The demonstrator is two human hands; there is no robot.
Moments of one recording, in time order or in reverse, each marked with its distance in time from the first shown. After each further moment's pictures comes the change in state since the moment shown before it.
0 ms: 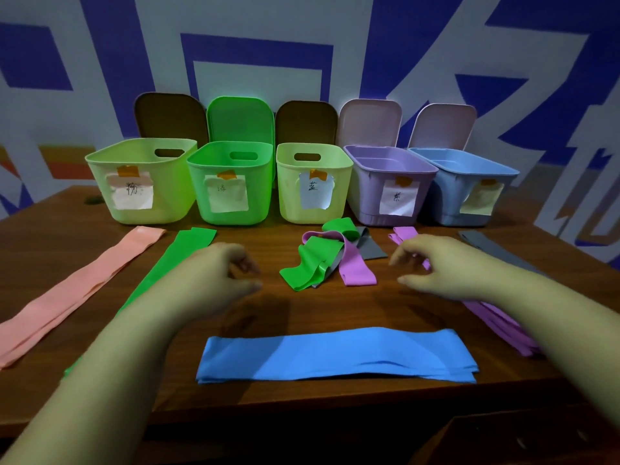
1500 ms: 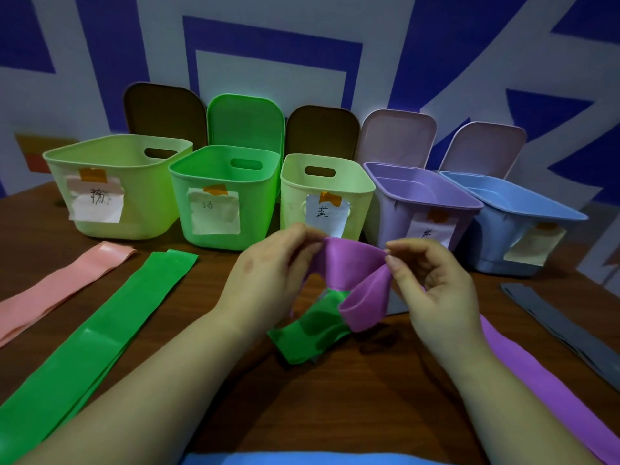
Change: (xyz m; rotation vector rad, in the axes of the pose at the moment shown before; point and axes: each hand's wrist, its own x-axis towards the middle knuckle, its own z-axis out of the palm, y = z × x) left_hand 0.117 0.022 0.061 -0.198 0.593 0.470; right_hand 0.091 -0.009 0.049 0.908 0.676 -0.235
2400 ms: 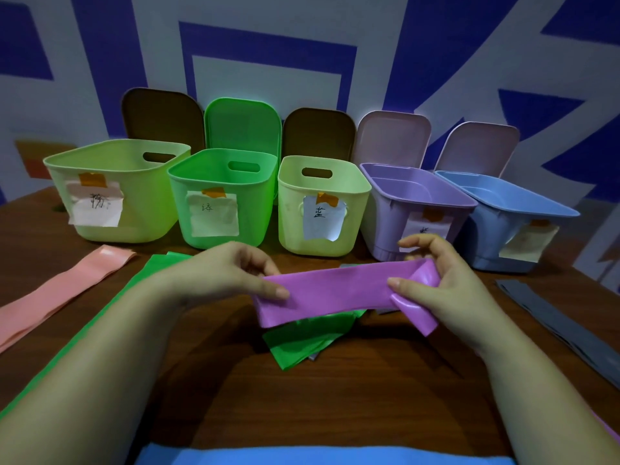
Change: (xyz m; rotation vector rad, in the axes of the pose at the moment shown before) left_hand 0.016 -0.037 -0.045 -0.513 -0.732 -0.576; right_hand 0.013 0.001 -0.033 -0.066 -0.206 0.305
